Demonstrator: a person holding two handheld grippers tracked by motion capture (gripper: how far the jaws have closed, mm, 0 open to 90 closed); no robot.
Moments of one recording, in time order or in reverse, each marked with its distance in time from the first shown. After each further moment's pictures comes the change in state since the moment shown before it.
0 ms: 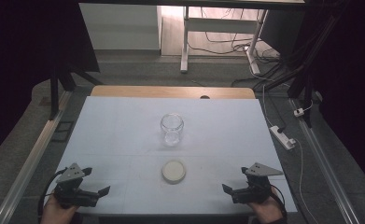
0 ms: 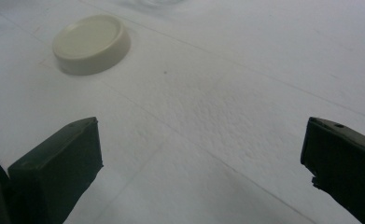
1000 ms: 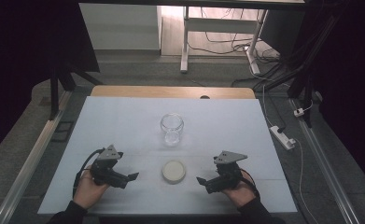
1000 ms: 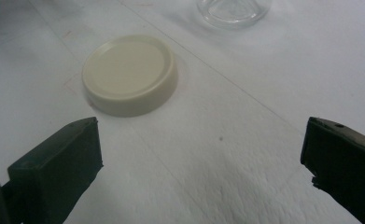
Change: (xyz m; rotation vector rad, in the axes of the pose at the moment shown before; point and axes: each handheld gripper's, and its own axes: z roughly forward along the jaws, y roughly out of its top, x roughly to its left) left arm -0.015 0.064 0.070 0.061 -0.106 0.137; right arm 0.032 0.045 0.065 0.046 0.118 -0.159
